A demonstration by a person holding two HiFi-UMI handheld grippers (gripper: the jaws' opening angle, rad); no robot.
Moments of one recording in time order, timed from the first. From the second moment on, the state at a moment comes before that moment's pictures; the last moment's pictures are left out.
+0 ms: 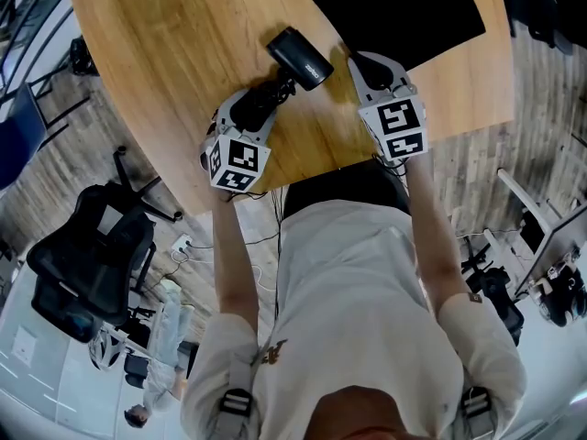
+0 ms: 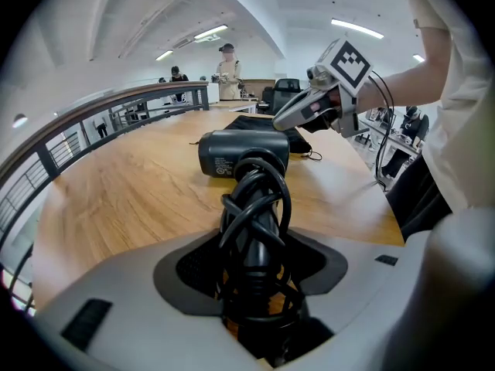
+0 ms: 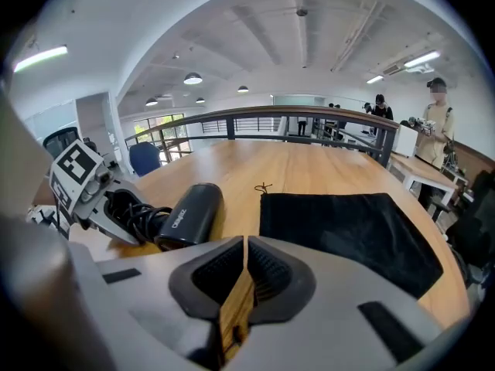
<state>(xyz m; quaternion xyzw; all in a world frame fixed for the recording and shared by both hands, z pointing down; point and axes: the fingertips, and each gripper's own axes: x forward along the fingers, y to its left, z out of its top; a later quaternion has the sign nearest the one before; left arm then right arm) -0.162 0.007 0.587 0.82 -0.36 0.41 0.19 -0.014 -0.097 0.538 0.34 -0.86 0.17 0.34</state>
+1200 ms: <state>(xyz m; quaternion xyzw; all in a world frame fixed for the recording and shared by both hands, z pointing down) -0.163 0.007 0.588 0.82 -0.36 0.40 0.19 -0.011 -0.118 0.589 0.32 -0.84 0.14 0.42</state>
